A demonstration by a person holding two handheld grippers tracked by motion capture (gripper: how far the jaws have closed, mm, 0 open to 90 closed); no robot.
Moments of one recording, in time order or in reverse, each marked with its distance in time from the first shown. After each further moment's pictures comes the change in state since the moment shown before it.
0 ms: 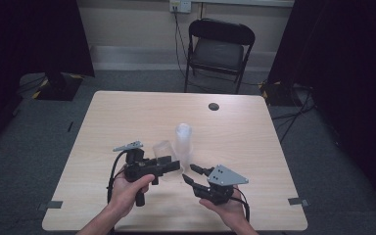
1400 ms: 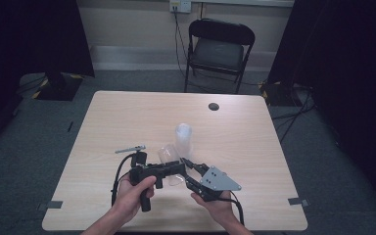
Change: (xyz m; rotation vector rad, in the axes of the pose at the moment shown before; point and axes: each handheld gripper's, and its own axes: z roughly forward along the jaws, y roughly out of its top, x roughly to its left) left arm -0.004 -0.011 0.009 -0.010 -0.153 -0.135; right arm 0.011 0.003 0.021 -0.221 -0.056 -0.118
